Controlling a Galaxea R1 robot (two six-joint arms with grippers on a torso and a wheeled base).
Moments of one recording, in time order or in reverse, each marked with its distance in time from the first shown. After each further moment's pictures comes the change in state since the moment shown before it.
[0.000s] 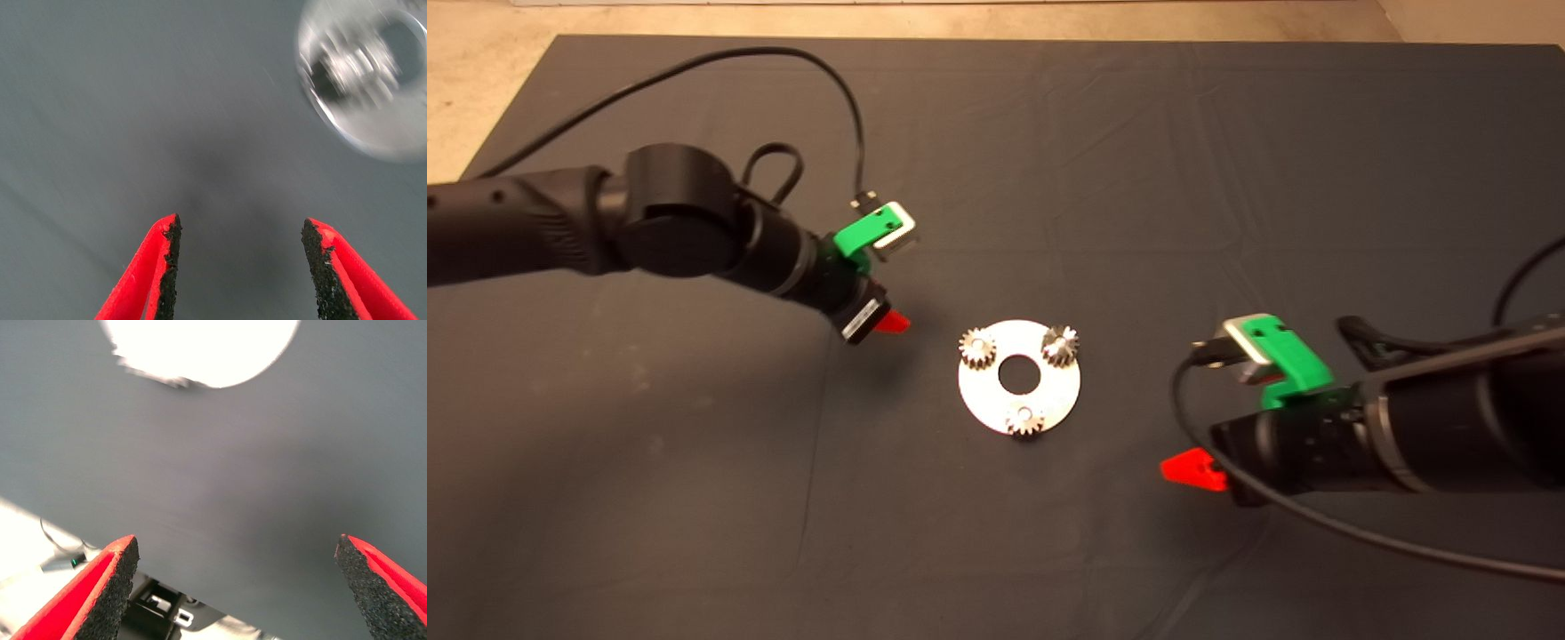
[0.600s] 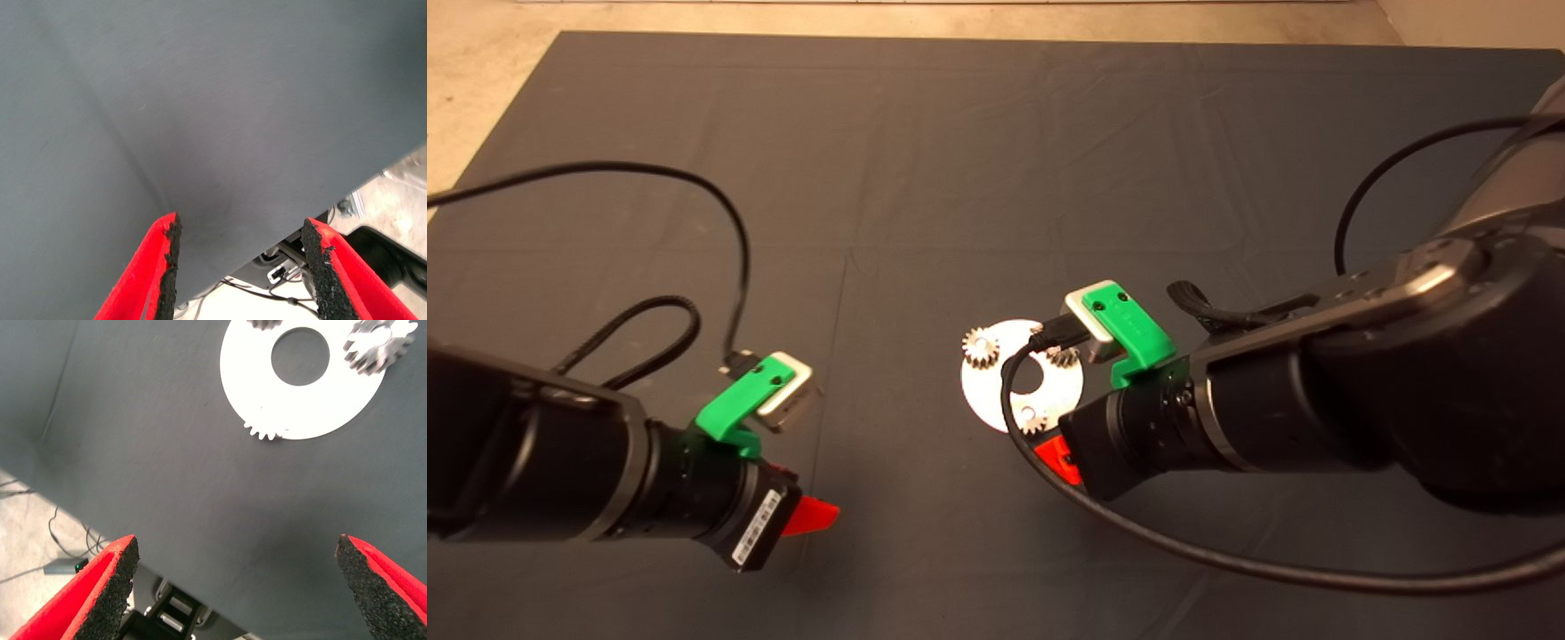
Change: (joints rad) left arm -0.014 -0.240 0.559 0.033 0.225 -0.704; right arm 0.089 0.217 -0.068 0.004 0.007 0.072
